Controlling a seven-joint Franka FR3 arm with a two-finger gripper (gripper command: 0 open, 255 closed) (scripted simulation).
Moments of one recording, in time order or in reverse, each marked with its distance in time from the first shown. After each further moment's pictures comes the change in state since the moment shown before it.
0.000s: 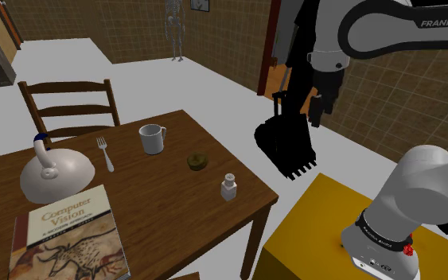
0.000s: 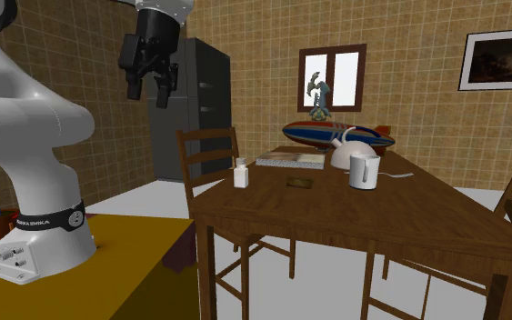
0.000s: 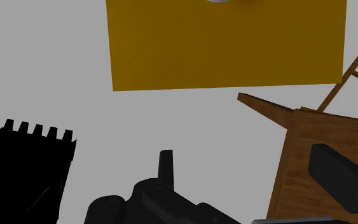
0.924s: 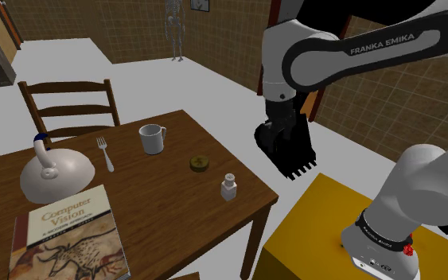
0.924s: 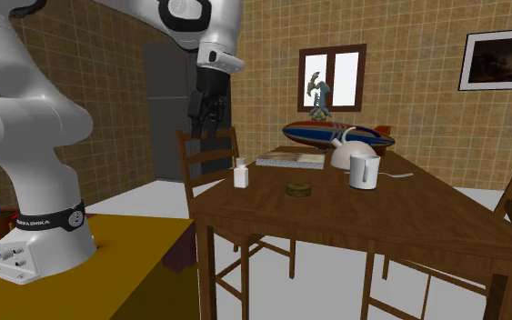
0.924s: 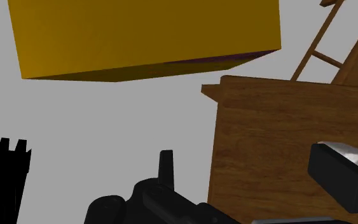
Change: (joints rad) arm 0.066 0.314 0.162 0.045 0.173 0.240 0.253
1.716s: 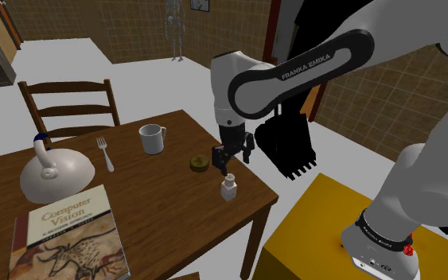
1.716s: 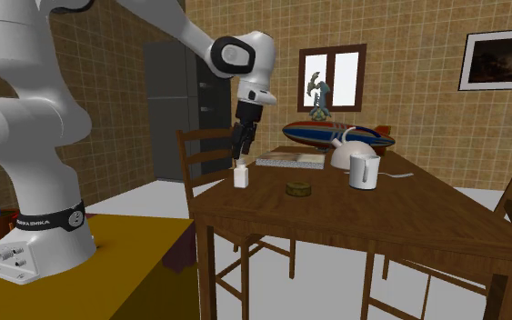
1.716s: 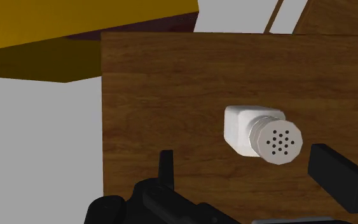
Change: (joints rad) arm 0.054 0.399 0.121 0.217 0.052 0.185 0.231
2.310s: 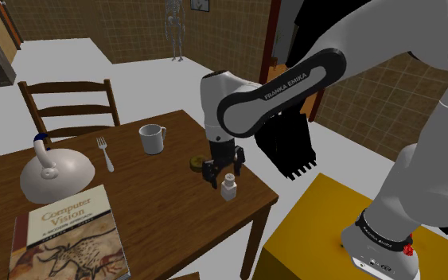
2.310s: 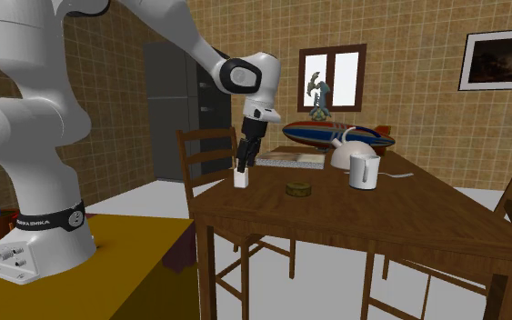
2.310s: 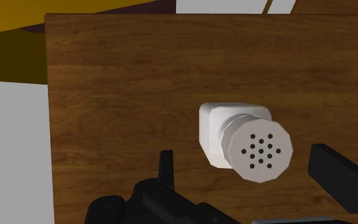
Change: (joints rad) arm 0.022 0.128 0.020 0.021 -0.012 0.108 0.057
